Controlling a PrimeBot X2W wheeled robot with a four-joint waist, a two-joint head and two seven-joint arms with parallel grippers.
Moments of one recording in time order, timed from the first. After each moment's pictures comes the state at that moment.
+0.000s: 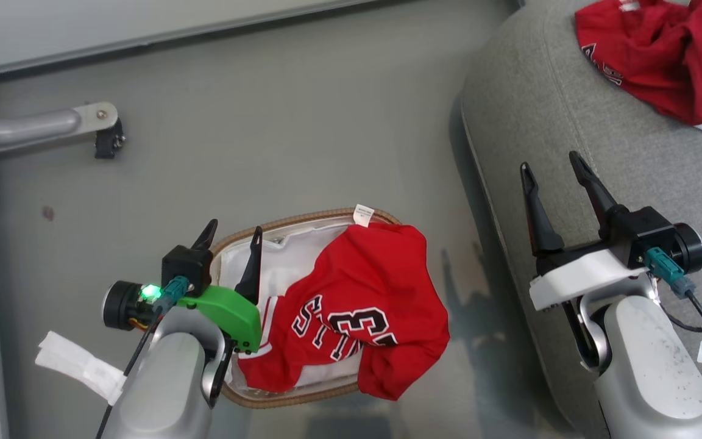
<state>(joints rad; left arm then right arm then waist) -0.45 0.07 -0.28 0.71 -0.18 -0.13 -0.26 -0.36 -0.05 0.04 0.26 0.07 0.13 -0.26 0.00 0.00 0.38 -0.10</state>
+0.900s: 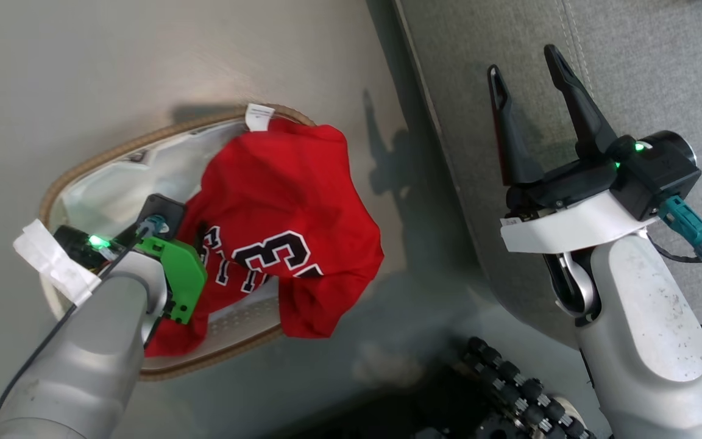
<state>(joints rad) -0.81 0.23 -0.74 1.12 -0.35 -0.13 -0.12 -0.51 -0.05 0.17 0.05 0.18 0.13 -0.26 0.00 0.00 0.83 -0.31</state>
